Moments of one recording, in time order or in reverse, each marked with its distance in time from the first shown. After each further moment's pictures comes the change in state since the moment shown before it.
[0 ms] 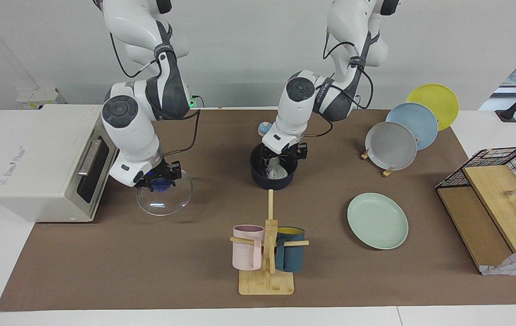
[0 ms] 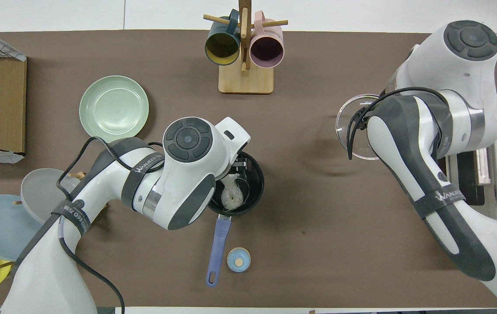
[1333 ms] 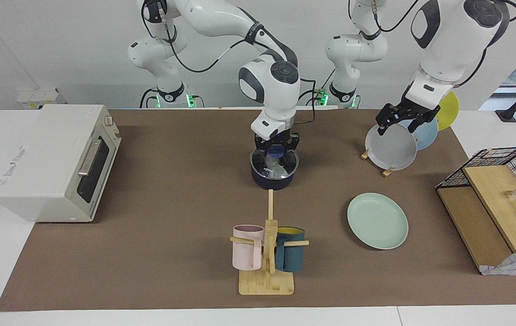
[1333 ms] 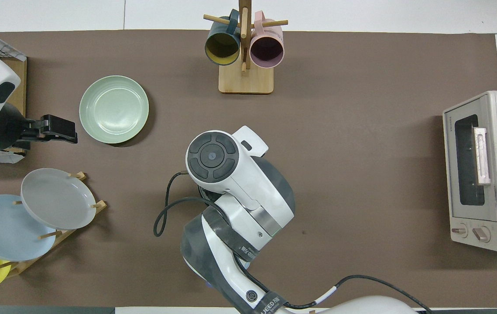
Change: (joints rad) left arm 0.484 -0.291 0.040 0.172 0.013 -0.463 0.379; right arm 0.557 0.090 0.020 0.137 0.015 0.001 0.839
